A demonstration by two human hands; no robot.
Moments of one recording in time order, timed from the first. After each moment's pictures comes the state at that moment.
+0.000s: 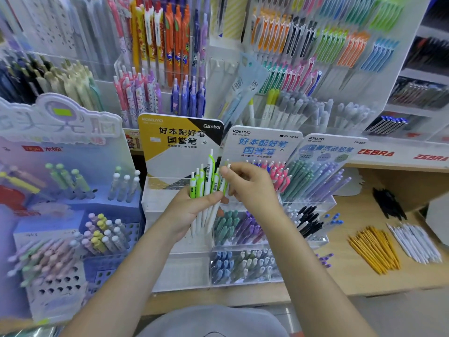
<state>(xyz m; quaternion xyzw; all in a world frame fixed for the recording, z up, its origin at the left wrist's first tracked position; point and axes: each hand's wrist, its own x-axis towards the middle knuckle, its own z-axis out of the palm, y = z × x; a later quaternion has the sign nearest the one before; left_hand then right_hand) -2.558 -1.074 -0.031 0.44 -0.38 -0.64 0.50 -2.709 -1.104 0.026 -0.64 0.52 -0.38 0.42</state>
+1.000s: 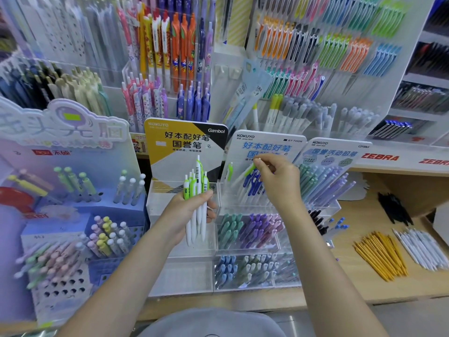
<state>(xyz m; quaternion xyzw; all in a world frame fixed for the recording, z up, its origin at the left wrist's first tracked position) -2.546 -1.077 -0.038 0.50 -0.29 -0.65 0.50 -2.745 -1.145 0.014 -0.67 0.58 -0.42 0.18</state>
